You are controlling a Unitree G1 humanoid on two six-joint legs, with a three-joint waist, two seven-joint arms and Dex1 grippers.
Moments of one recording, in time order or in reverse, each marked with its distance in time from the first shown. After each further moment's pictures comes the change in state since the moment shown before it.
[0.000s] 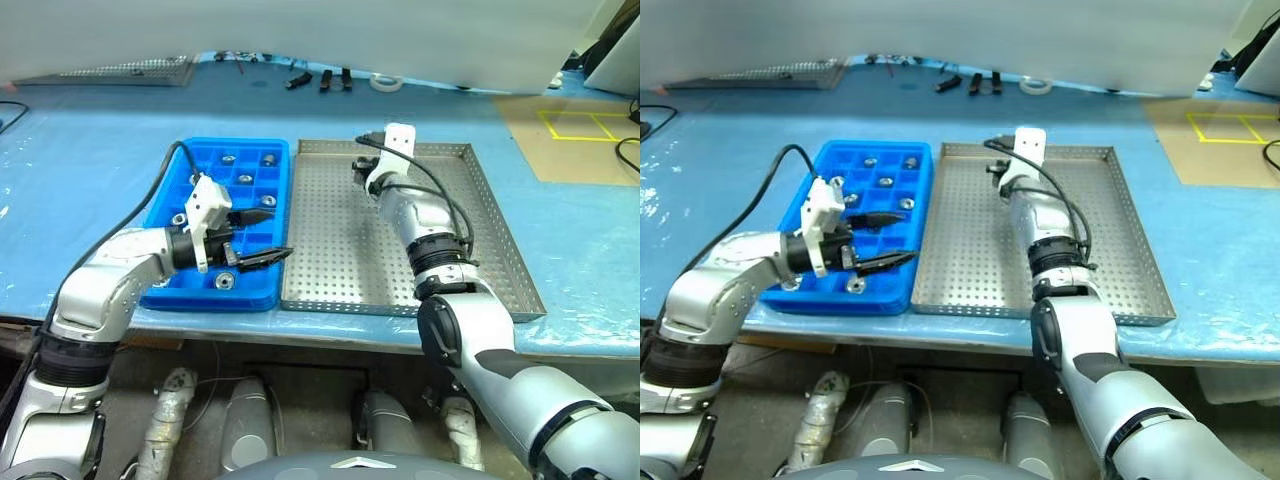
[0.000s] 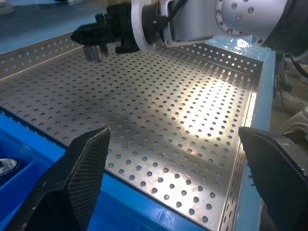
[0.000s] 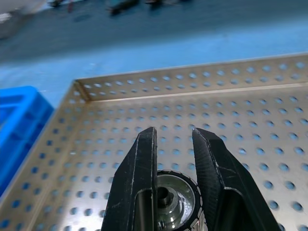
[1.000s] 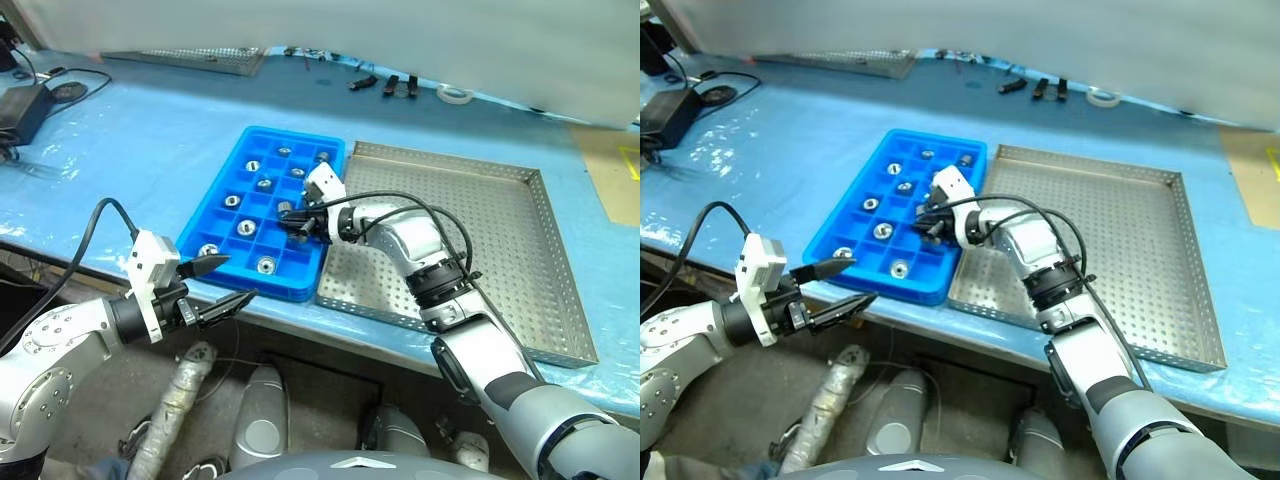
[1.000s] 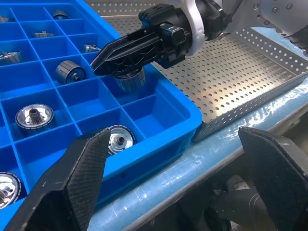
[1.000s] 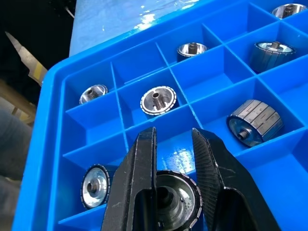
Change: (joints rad) left arm 0.478 0.055 0.286 -0.384 -0.186 0.105 0.209; right arm 0.177 -0.072 0.436 -0.369 0.055 0.275 0.685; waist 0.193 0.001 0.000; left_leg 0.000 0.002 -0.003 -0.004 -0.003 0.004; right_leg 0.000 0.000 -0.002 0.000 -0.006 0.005
